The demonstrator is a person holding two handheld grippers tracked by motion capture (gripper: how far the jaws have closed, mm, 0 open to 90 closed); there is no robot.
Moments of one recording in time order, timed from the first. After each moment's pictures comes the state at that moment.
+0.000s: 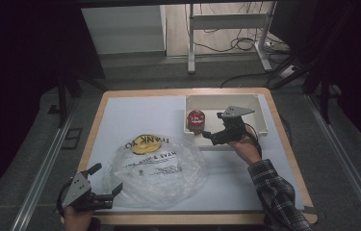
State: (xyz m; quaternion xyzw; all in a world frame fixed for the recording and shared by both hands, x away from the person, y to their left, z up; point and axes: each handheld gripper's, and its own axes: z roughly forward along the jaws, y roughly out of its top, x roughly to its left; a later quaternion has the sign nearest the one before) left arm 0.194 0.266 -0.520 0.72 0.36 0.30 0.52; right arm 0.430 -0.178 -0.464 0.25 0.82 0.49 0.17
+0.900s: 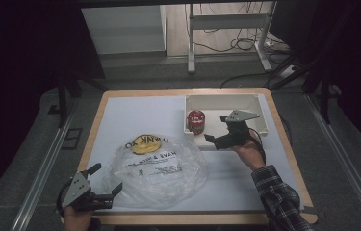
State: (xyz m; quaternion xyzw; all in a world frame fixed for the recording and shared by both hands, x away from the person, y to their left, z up) left arm 0.194 0.266 -0.520 0.71 0.36 0.30 0.52; right arm 0.414 -0.188 -0.464 0.26 0.81 0.50 0.17
